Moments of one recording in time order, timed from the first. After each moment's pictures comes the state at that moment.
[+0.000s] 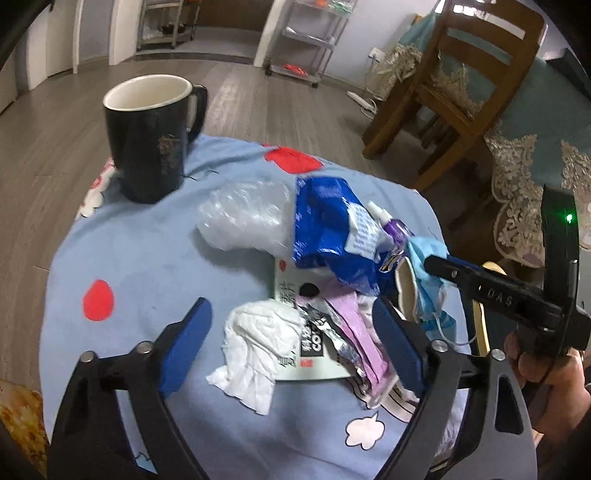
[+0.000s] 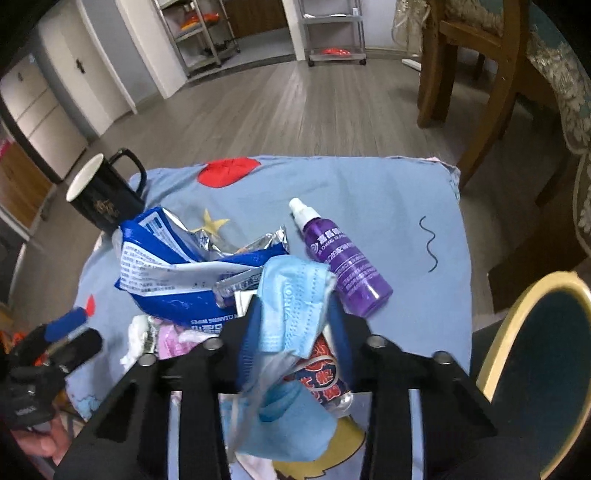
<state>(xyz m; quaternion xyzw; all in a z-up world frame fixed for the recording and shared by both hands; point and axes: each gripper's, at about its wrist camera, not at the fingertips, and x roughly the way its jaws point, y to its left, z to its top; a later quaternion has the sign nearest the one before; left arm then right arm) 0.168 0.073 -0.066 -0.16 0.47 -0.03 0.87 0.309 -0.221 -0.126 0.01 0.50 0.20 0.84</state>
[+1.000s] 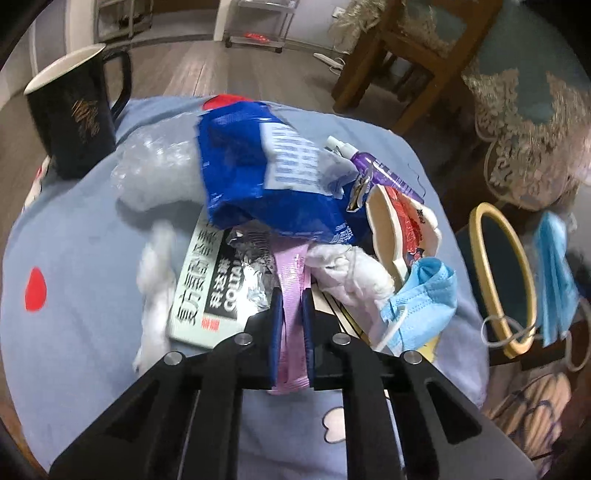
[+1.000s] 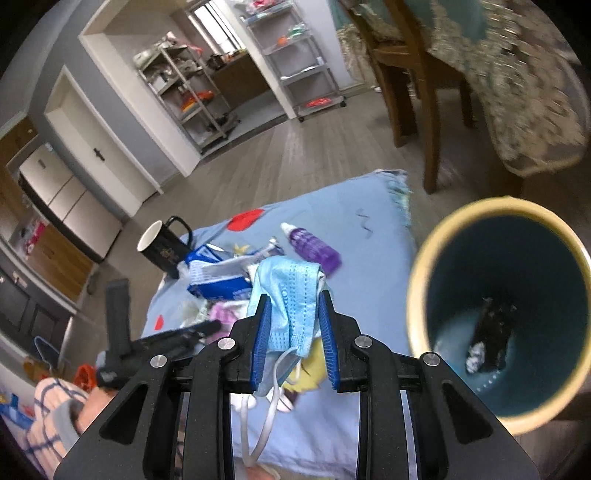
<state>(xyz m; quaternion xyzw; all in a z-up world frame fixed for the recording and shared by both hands) 0.181 0.022 -0.105 -0.12 0.52 -0.08 0.84 0.205 -0.343 -0.077 0.16 0.42 0.21 0.87</state>
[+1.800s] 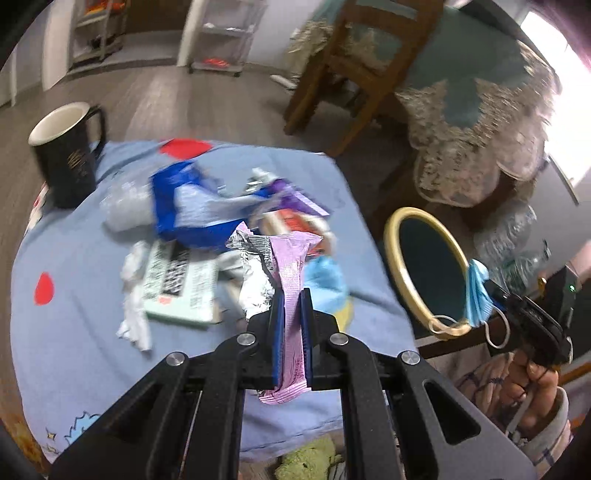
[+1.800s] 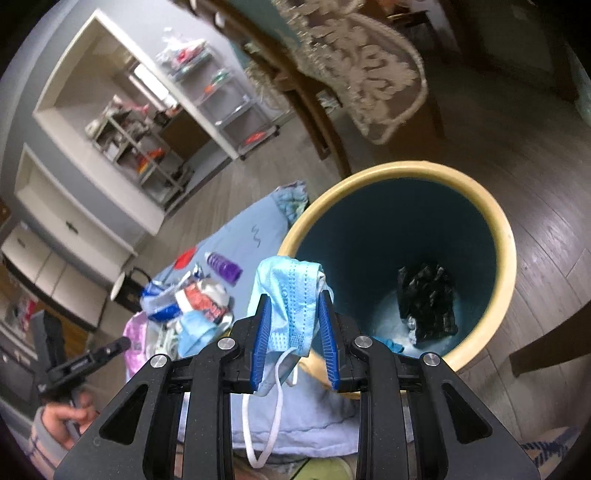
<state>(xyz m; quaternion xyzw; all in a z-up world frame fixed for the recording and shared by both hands) 0.131 -0.015 -0.029 -0.11 0.47 -0.16 0.86 0.155 -0.474 -0.118 0.27 0.38 0.11 0.88</state>
